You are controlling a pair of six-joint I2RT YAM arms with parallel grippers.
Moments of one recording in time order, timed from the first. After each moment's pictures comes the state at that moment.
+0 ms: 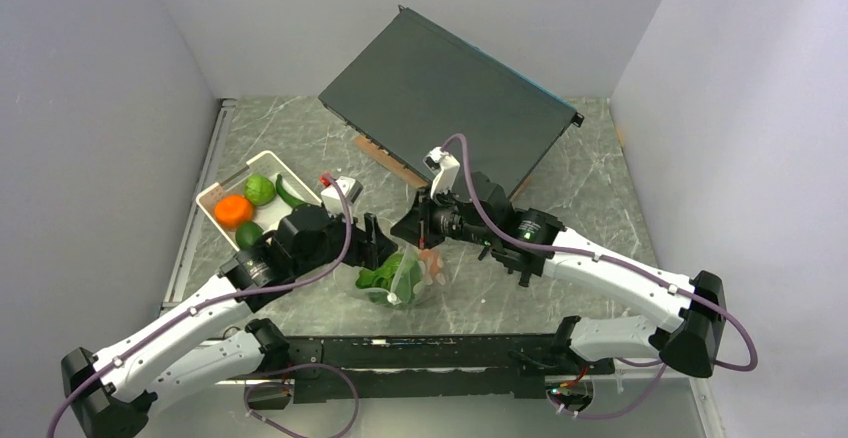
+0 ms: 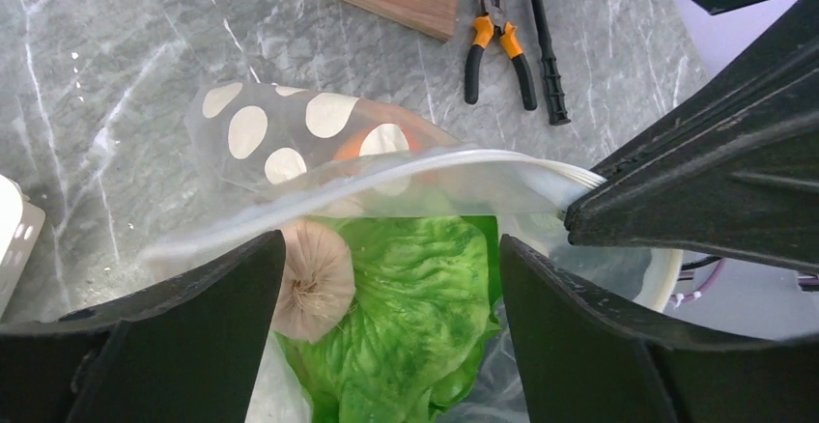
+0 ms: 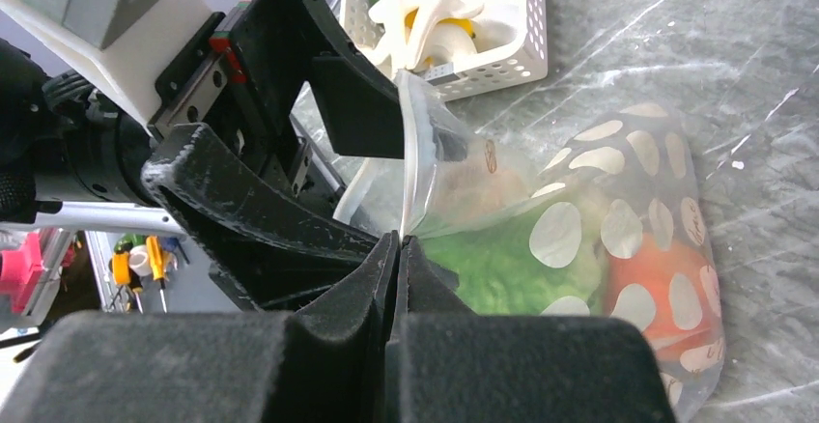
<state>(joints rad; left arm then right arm) -0.81 0.79 0.71 -0.36 0.00 -0.51 1.00 1.19 1.05 -0.22 -0.09 0.64</state>
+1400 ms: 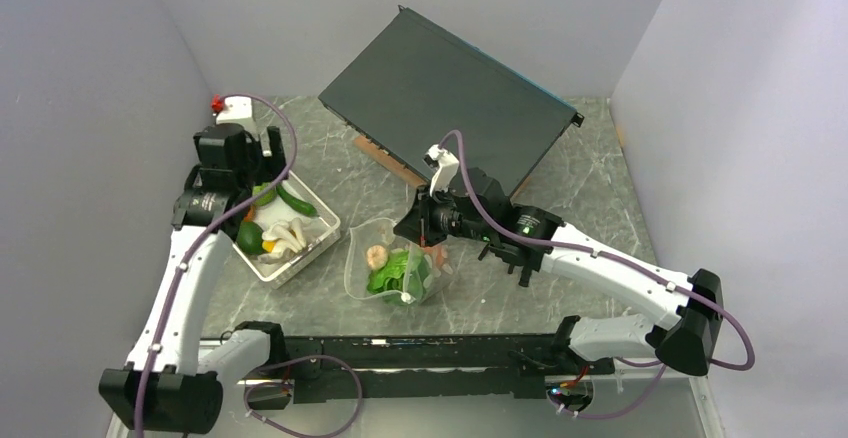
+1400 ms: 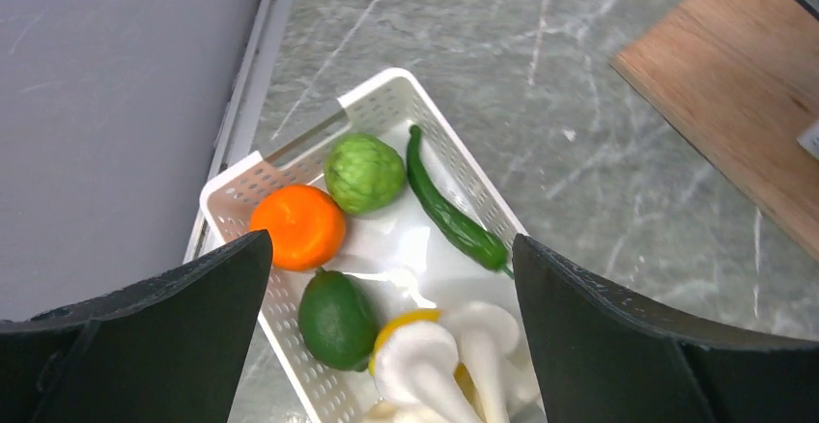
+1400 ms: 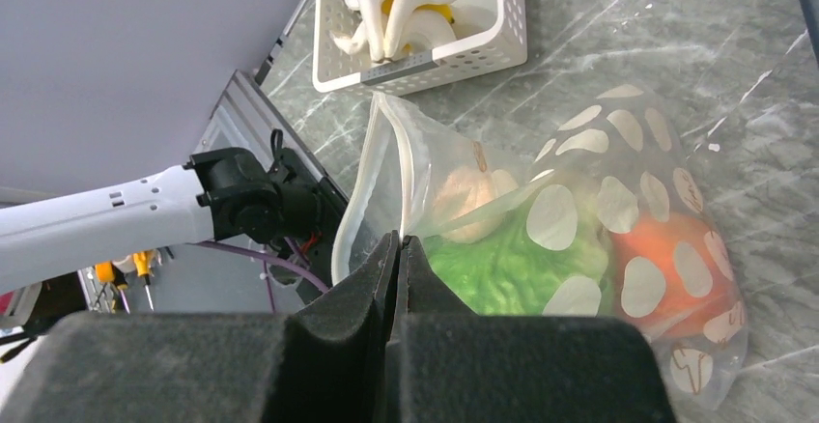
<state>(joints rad) -0.13 1.00 1.12 -0.58 -0.30 -0.06 0.98 1.21 1.08 -0.28 -0.09 0.63</state>
